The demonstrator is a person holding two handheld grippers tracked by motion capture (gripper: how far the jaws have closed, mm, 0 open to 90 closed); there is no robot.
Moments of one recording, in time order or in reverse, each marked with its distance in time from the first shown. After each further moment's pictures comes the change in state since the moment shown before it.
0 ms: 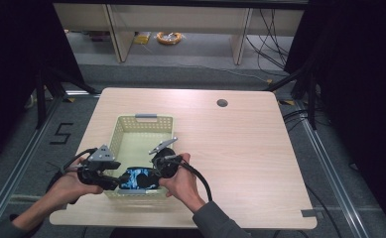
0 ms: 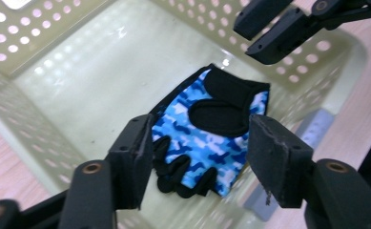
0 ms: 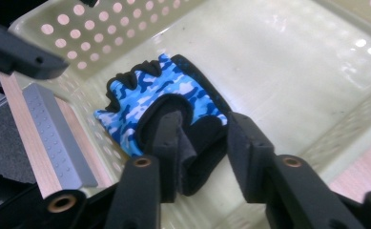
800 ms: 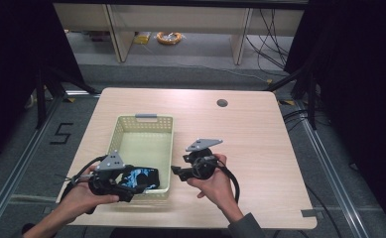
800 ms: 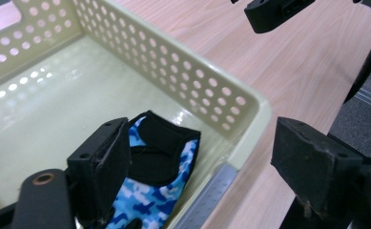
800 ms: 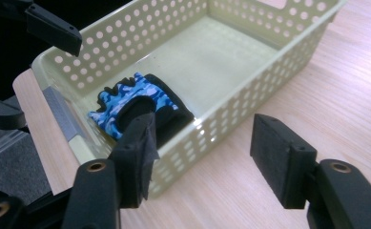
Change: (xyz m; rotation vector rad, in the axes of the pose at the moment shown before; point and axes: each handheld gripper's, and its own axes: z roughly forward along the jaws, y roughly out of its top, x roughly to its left) left arm -0.046 0.014 0.005 -0.145 -0.063 -0.031; right arm -0.039 -0.045 -0.073 -0.201 0.003 0.064
